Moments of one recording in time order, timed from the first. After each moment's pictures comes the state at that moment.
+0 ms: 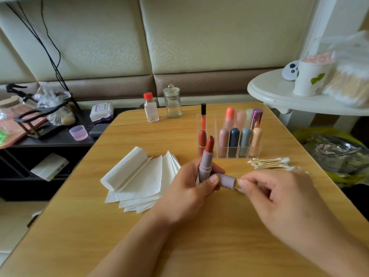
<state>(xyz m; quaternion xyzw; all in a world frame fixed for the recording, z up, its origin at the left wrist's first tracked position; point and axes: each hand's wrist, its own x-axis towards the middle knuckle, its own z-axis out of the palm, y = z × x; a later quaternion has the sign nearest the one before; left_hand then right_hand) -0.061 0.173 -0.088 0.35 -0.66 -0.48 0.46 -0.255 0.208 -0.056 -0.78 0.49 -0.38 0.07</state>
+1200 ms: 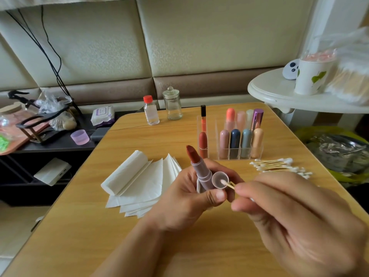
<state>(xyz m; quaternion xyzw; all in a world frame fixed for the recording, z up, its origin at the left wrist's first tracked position) -0.061 0.175 -0.085 0.17 -0.61 -0.61 0.47 -0.234 0.234 -0.039 -0.75 0.30 -0.57 -0.13</state>
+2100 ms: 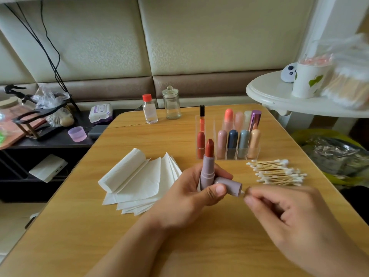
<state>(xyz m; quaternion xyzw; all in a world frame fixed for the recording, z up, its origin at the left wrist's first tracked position) -0.060 0.175 -0.091 0.26 -0.64 -0.58 0.44 -0.266 0.220 -0.065 -0.79 0.42 -0.41 0.13</state>
